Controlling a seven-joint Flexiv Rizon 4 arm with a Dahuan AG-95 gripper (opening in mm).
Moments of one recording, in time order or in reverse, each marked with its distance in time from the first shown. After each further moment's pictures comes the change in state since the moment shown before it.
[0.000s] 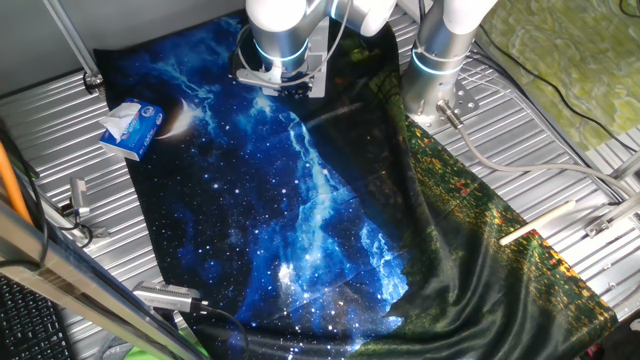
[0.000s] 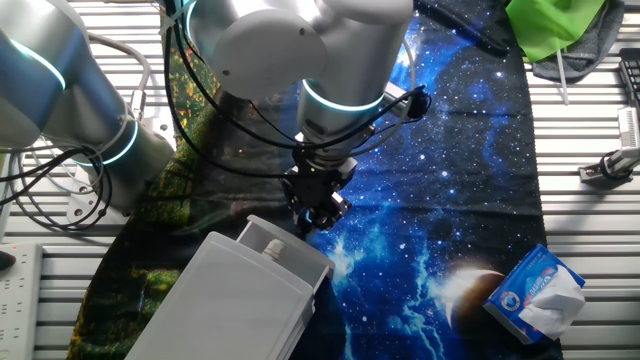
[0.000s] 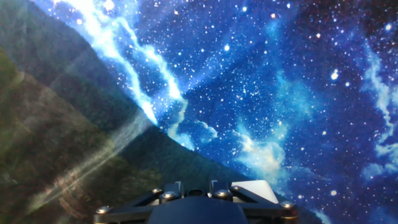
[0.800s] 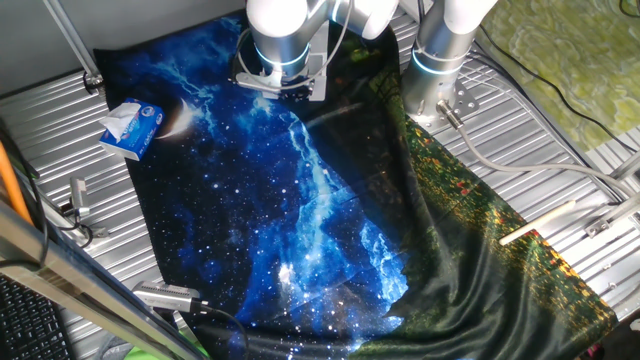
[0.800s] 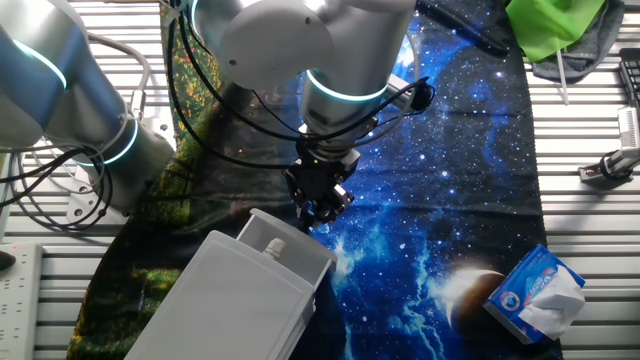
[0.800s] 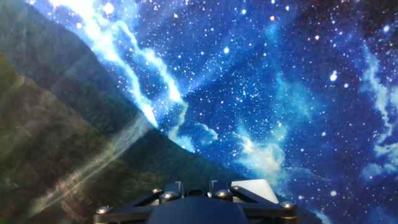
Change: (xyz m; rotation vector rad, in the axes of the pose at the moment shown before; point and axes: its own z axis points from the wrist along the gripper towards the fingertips) arm -0.009 0.002 -0.006 0.002 0.005 0.017
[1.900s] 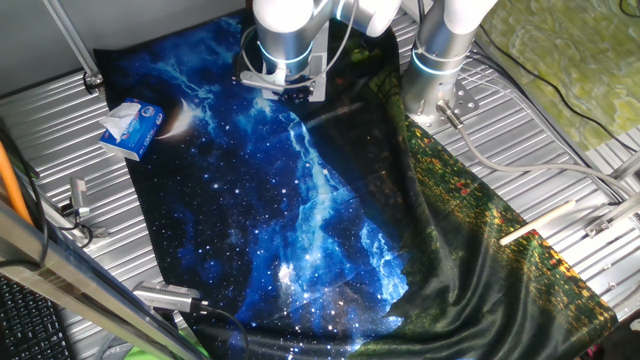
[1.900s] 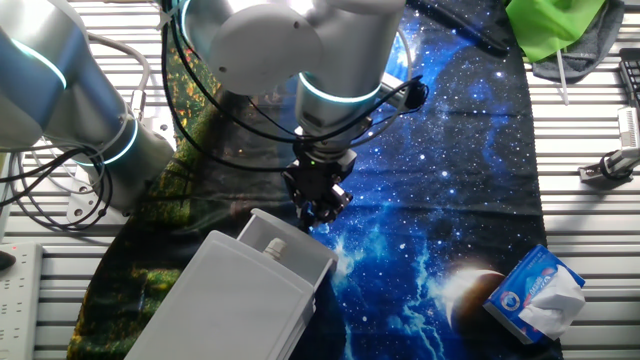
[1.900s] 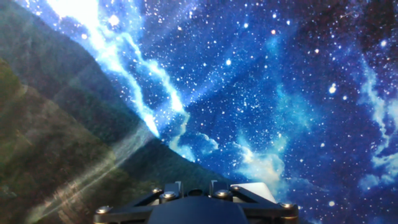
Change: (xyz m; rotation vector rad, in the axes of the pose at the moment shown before) arm 0.000 0.000 0.004 0.023 -0.032 -0.022
